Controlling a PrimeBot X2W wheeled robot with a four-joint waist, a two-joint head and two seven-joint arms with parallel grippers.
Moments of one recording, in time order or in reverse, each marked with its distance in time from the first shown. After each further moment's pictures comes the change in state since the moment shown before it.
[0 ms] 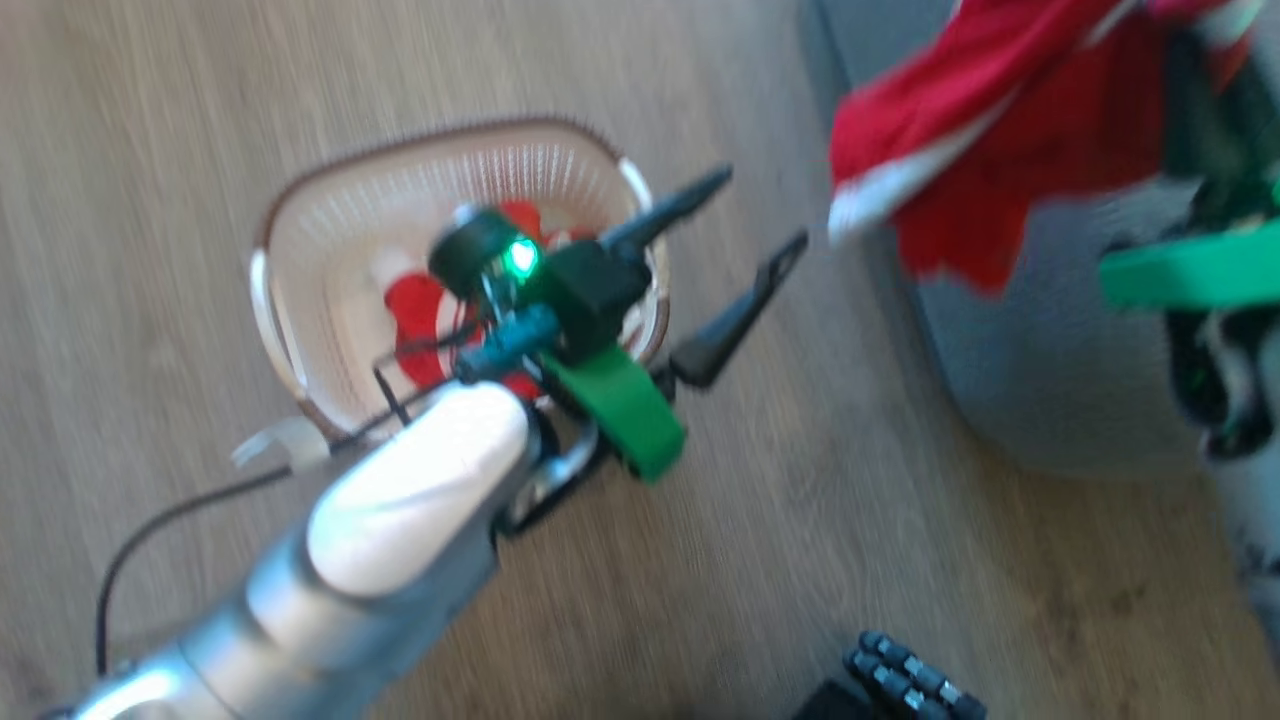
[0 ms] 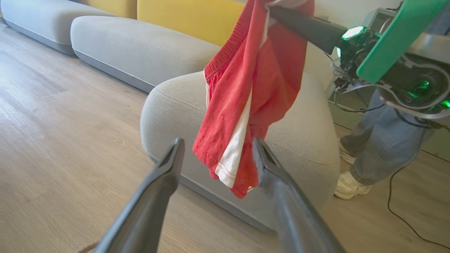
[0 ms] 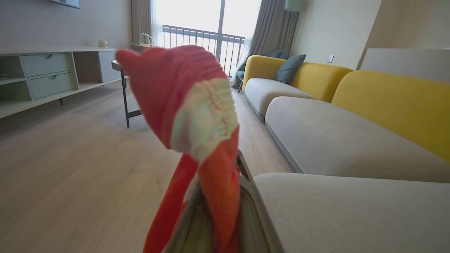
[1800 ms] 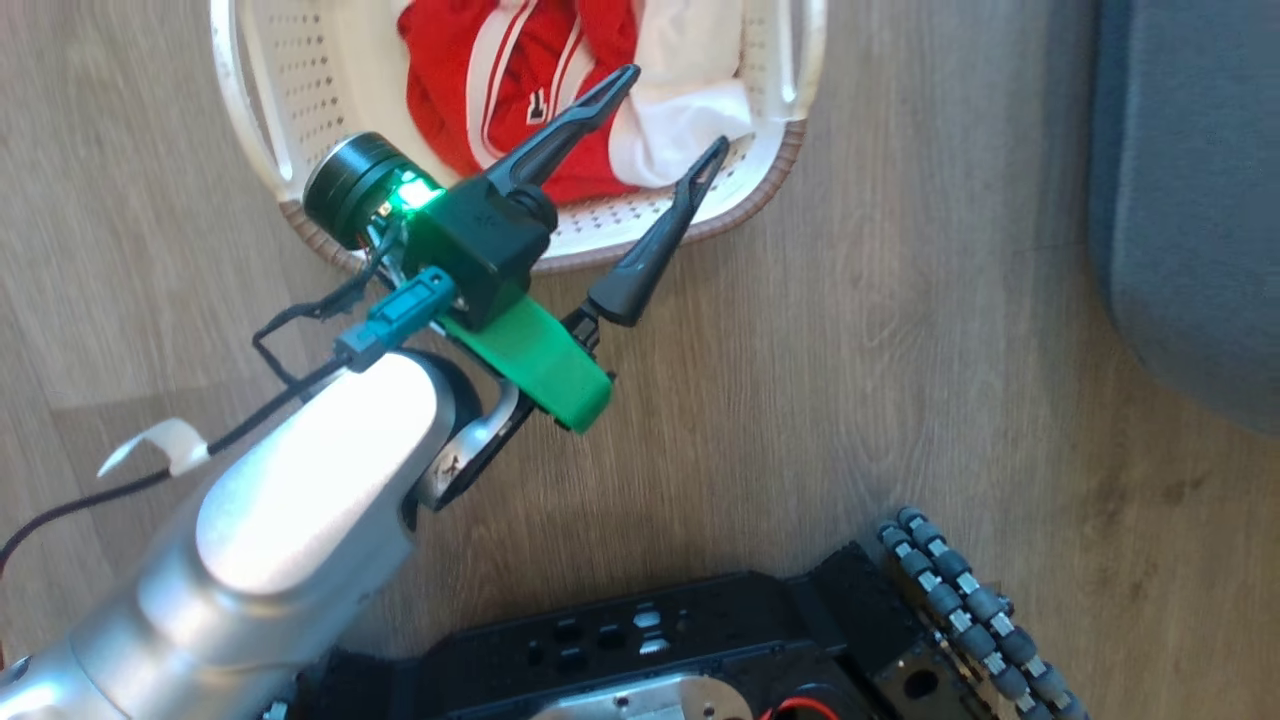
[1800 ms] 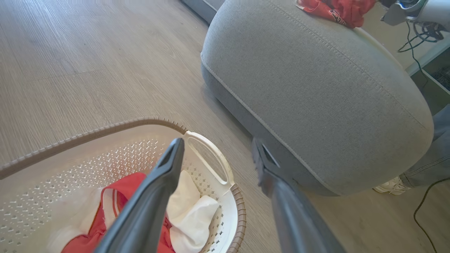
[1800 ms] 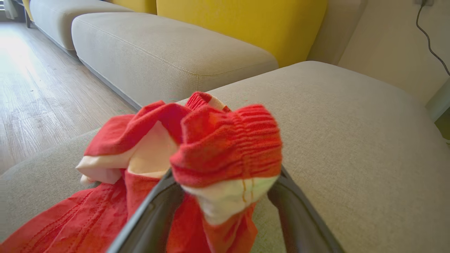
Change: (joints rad) left arm -0.046 0.136 0.050 -0.173 0.015 0.099 0.046; right arm -0.745 -0.151 -0.856 0.825 -0.226 0.000 0.144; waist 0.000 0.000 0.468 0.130
